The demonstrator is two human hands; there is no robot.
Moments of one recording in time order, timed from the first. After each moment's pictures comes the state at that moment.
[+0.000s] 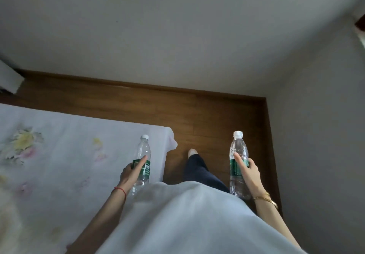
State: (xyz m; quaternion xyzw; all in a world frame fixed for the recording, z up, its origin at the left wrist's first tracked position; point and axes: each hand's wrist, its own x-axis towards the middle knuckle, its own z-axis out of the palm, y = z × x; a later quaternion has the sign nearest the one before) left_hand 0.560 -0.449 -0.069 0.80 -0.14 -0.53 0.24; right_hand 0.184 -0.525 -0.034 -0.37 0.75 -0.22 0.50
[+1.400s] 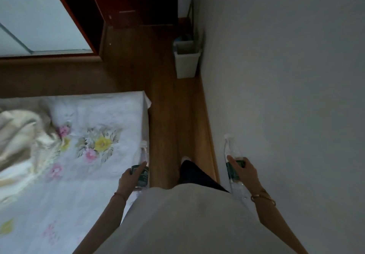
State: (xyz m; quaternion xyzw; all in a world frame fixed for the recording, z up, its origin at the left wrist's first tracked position) left_hand 1.089 -0.837 -0.062 0.73 0.40 -0.25 0.50; right_hand 1.104 -1.211 -0.047 -0.80 0.31 0.20 0.48
